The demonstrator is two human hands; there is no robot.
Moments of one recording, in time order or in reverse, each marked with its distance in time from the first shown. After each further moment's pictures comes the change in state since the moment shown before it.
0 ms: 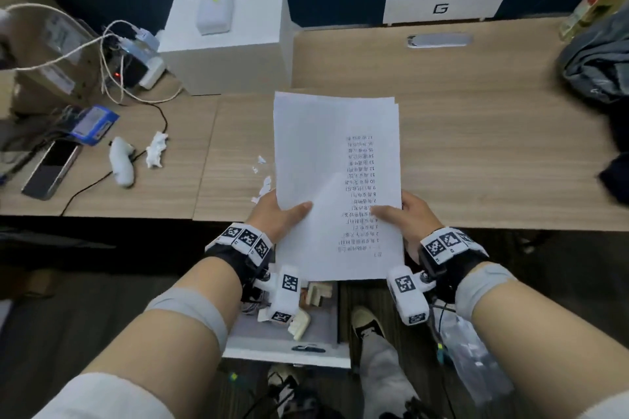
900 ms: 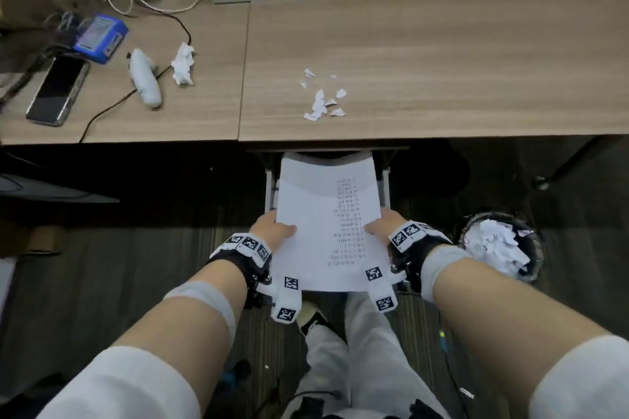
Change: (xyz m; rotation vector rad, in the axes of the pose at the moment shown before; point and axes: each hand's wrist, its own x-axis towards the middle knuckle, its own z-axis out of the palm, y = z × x) left_hand 0.107 0.008 0.007 0.413 0.003 -0.304; right_hand 0.138 0.004 0.010 -0.658 -0.075 0.340
